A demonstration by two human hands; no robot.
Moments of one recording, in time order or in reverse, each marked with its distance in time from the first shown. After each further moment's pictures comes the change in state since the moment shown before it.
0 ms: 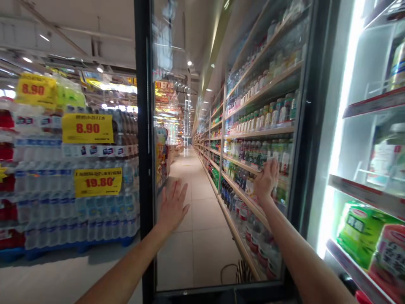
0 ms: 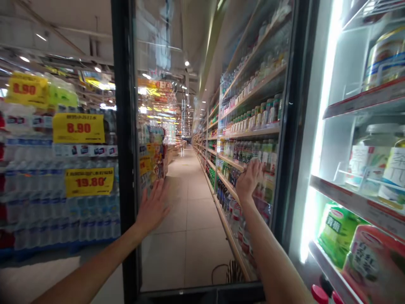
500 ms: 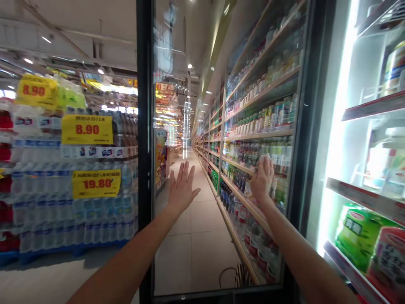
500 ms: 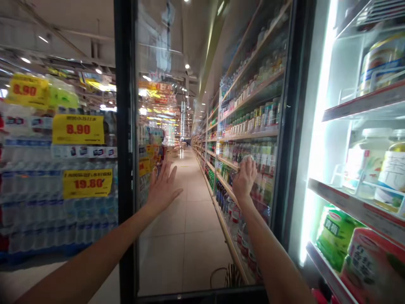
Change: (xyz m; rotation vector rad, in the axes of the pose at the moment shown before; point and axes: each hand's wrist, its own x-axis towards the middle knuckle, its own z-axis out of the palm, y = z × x) left_hand 0.069 0.017 -0.029 -0.001 0.016 -0.026; right_hand 0.012 -0.004 -0.001 0.025 -0.081 -0.107
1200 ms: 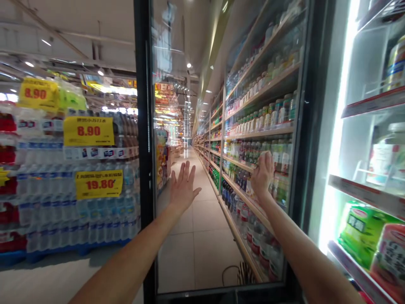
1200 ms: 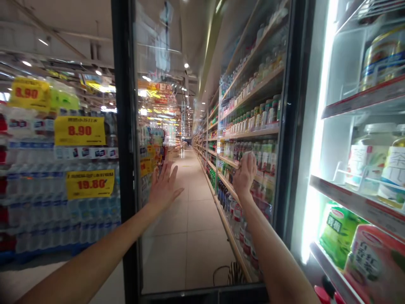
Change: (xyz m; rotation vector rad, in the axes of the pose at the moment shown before) left_hand -0.004 -0.001 0.003 0.003 -0.002 0.004; right_hand 0.007 -0.007 0.008 0.051 0.042 -0.015
